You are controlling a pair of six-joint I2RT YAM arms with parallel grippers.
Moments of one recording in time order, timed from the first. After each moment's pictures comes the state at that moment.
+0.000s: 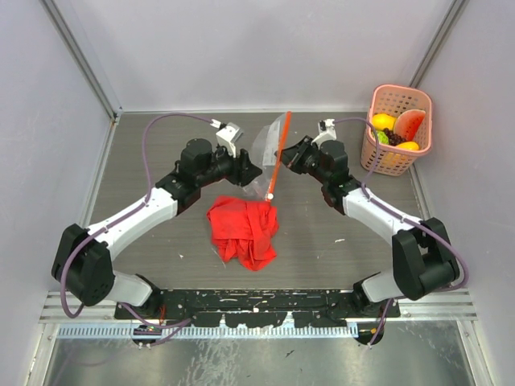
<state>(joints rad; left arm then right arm) -0.59 1.40 1.01 0.13 0.32 -0.20 0.39 1.43 0.85 0.41 -0.23 0.85</state>
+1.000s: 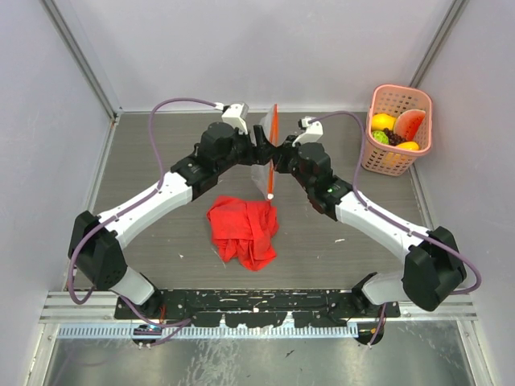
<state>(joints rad) -0.70 1.54 1.31 -0.03 -0.02 -0.48 0.63 1.35 0.96 0.21 0.19 0.52</state>
